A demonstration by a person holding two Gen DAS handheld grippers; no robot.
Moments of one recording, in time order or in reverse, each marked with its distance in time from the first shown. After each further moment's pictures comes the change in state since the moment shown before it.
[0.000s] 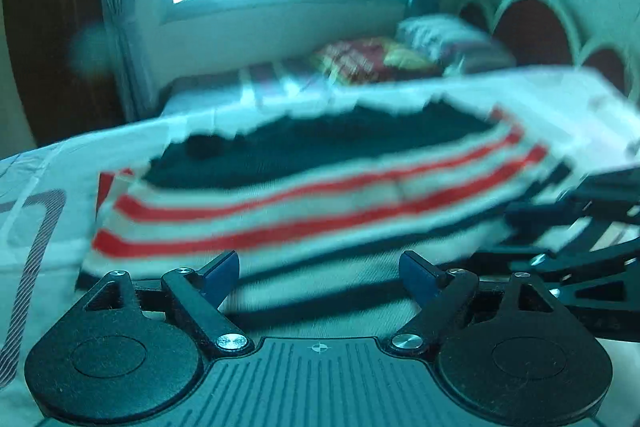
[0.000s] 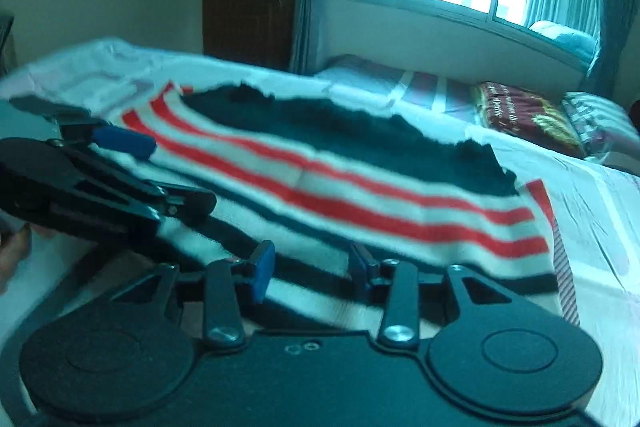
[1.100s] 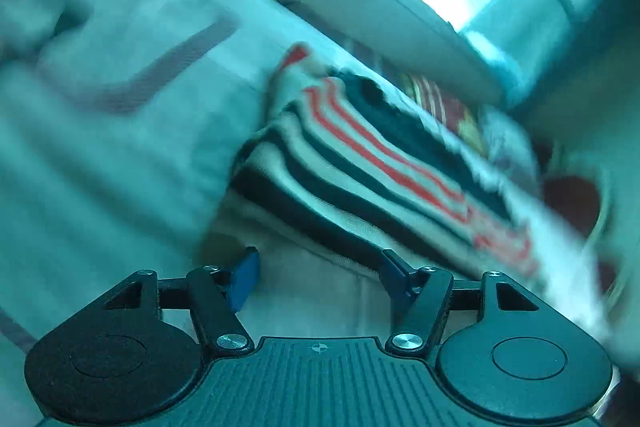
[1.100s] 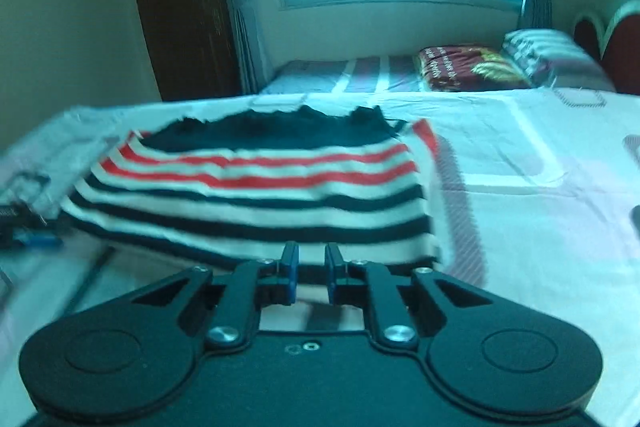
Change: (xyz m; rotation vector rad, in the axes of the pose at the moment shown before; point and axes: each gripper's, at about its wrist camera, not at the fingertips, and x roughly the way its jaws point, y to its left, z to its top) left arm -0.072 0.133 -0.098 -0.826 -0.006 -0.104; right arm -0.078 -0.081 -0.034 0.316 -0.041 0.007
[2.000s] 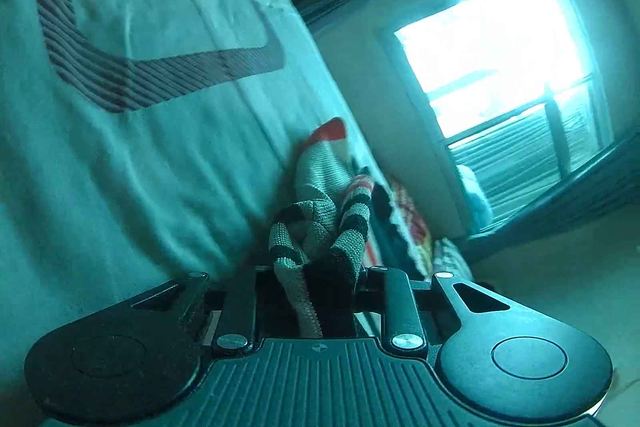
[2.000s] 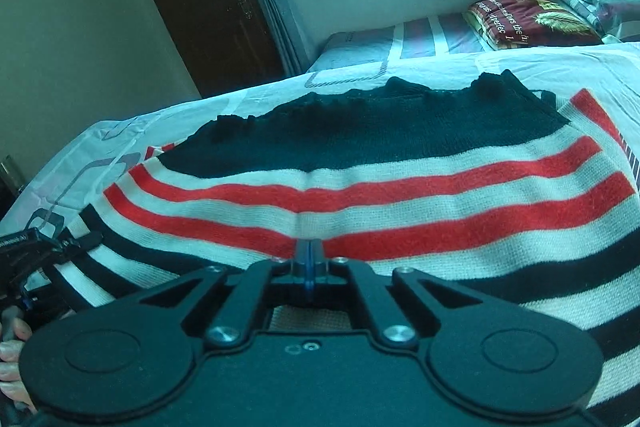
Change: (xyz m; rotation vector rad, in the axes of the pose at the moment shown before) left arm 0.053 0.040 0.020 -0.342 -0.182 -0.165; right arm 0.134 0.048 0.034 0.099 0.079 0.156
